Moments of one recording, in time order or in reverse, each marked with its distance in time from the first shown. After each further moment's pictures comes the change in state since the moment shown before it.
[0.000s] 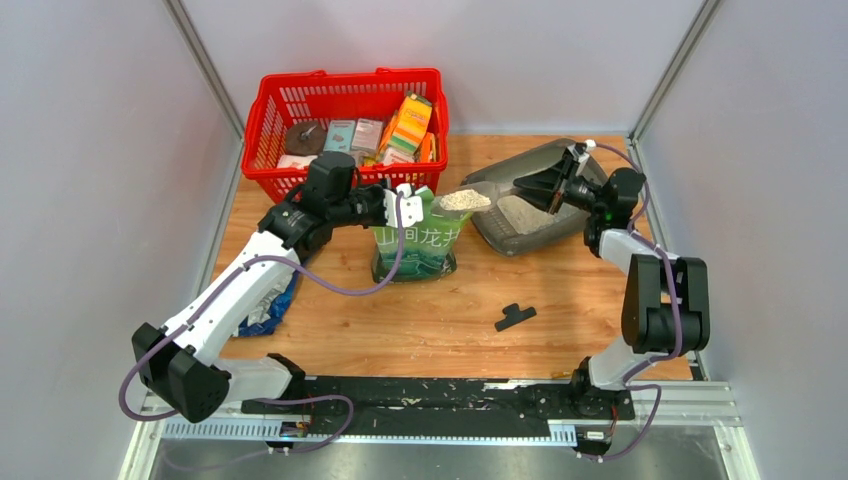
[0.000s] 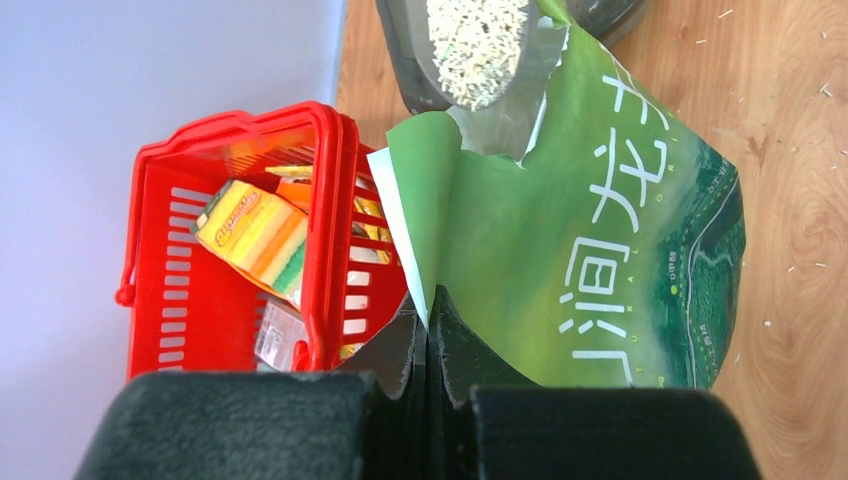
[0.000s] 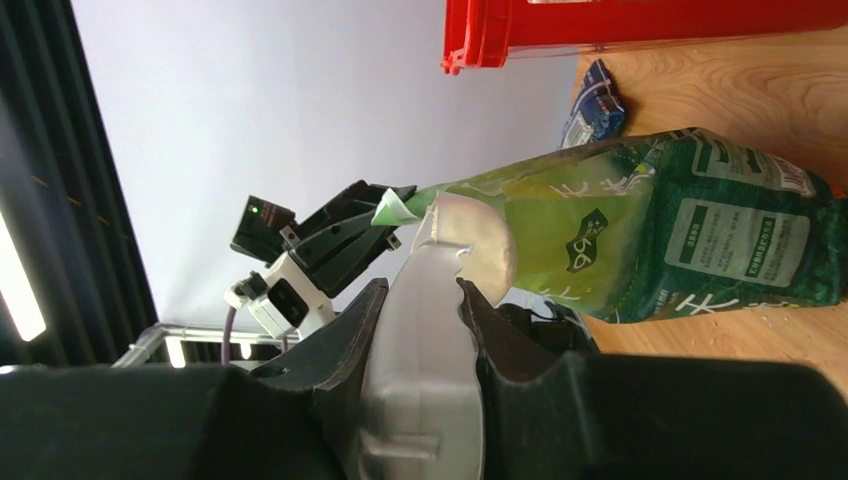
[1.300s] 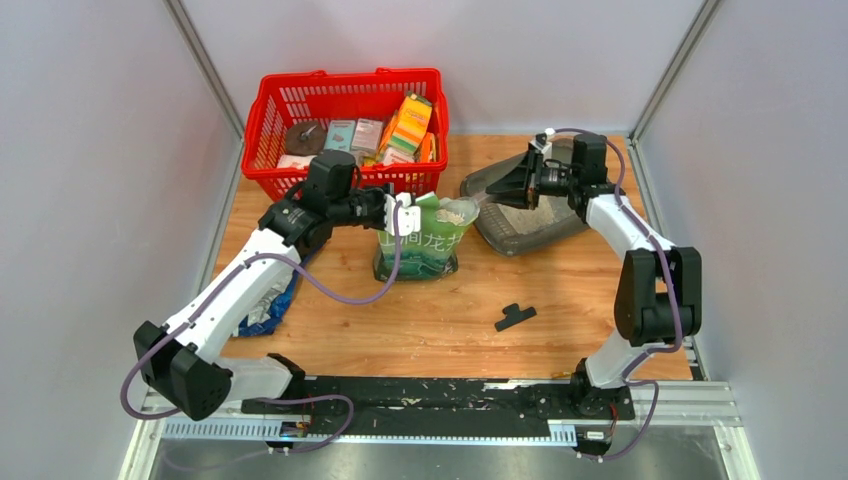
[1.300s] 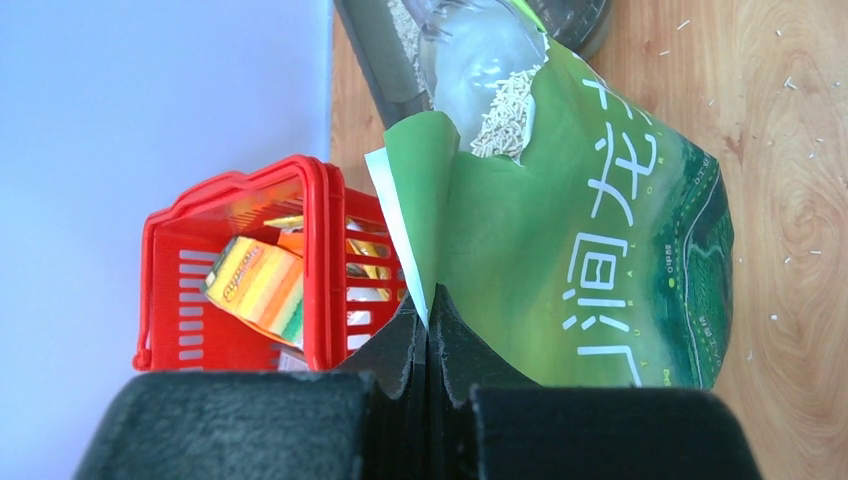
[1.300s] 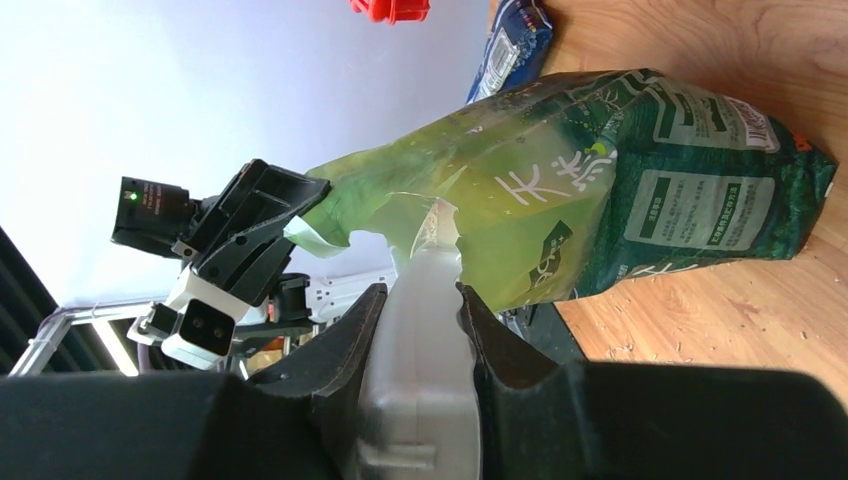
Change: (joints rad) left arm 0.010 0.015 0.020 -0.037 0.111 0.113; right arm 0.136 0.074 0.340 -0.916 -0.023 -0.624
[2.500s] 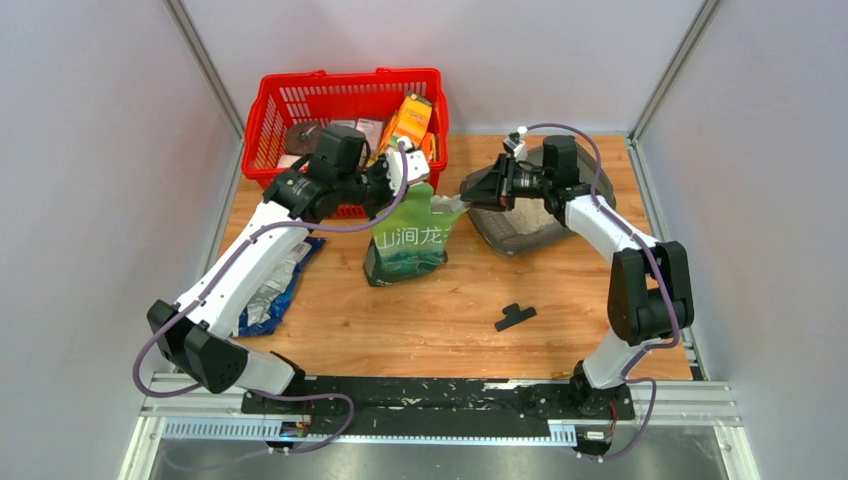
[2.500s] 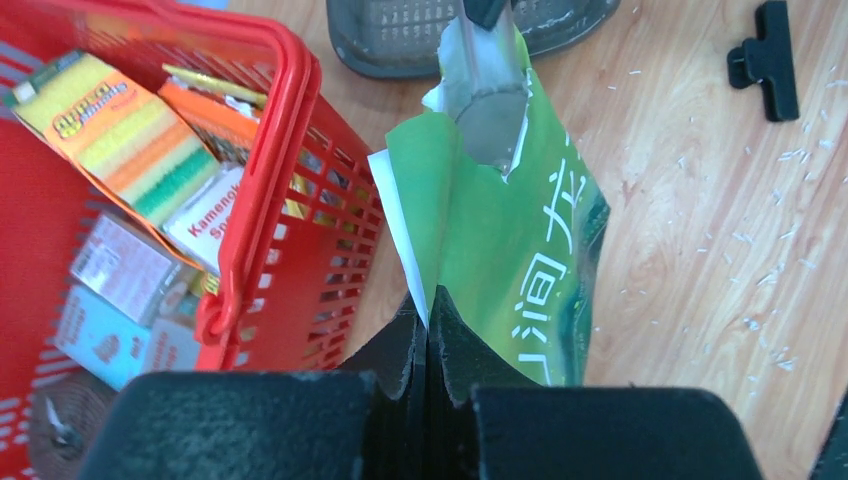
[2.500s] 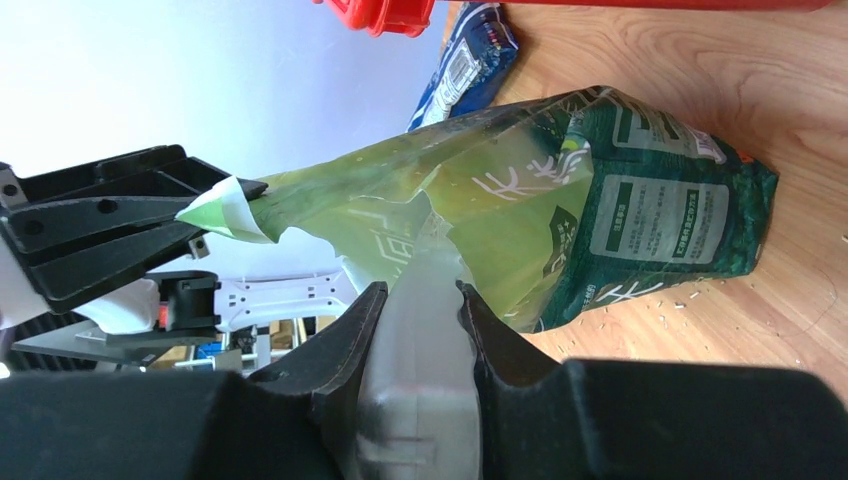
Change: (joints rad) left arm 0.002 0.146 0.270 -0.241 -0.146 -0.530; right arm 0.157 0.023 0.005 0.045 0.160 -0.132
